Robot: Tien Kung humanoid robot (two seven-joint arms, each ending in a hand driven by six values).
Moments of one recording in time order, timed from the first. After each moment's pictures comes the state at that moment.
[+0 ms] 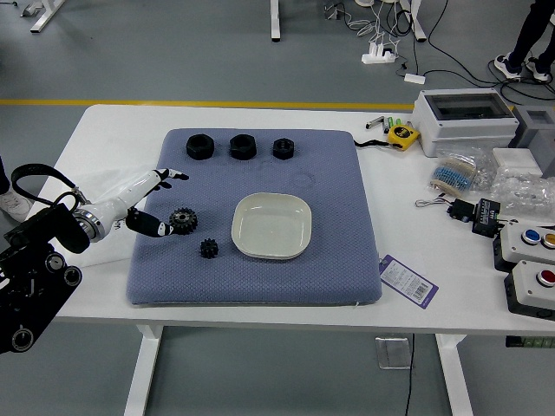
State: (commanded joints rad) left arm -0.55 0.32 -1.07 -1.06 1.99 -0.10 -0.06; right arm 0.06 -0.22 0.01 0.25 0.52 -0.19 -0.03
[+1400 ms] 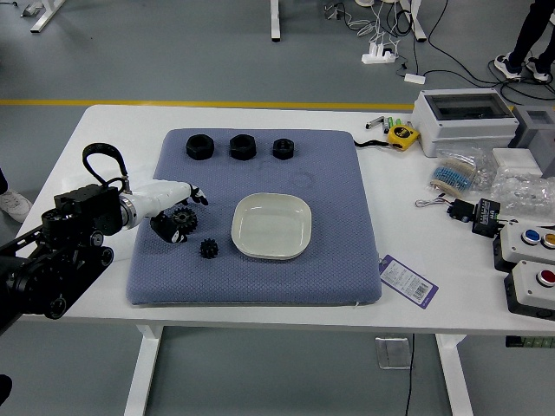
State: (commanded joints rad) left arm -0.76 0.27 -0.83 -0.84 2.06 -0.22 -0.05; right arm 0.09 -0.24 0.02 0.26 0.49 -0.20 -0.03
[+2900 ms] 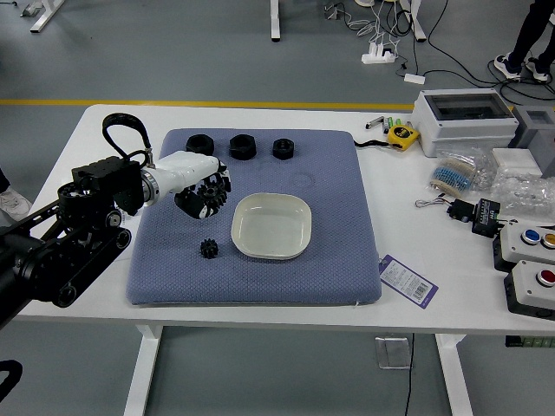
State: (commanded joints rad) left arm -0.81 0.25 -0.84 -1.05 2.06 -0.28 0.03; right arm 0.08 -0.24 0.03 0.27 0.48 -0.21 -0.03
